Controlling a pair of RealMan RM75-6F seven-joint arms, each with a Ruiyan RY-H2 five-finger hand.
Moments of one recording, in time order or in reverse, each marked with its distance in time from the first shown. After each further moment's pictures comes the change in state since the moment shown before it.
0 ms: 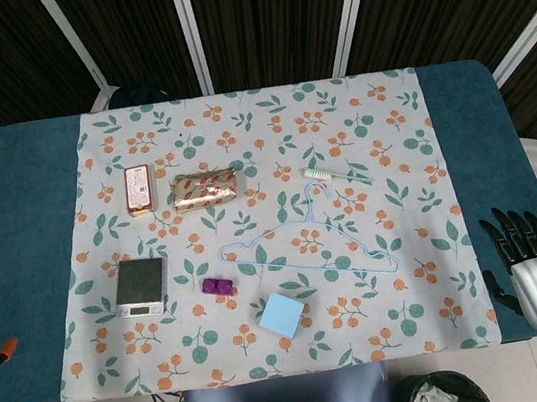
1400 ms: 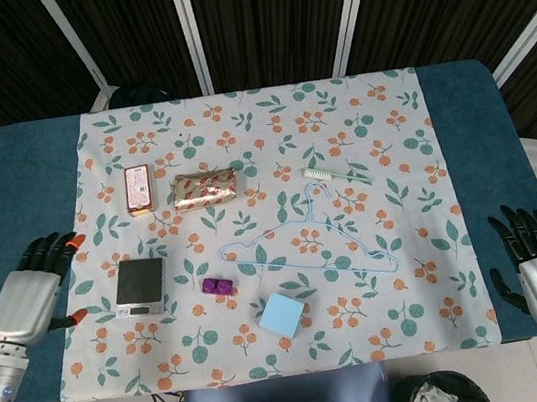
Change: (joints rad) left arm -0.299 0.127 -0.046 -0.175 0.004 -0.428 0.217; right arm -0.007 0.009 0.006 -0.009 0.020 0.004 0.004
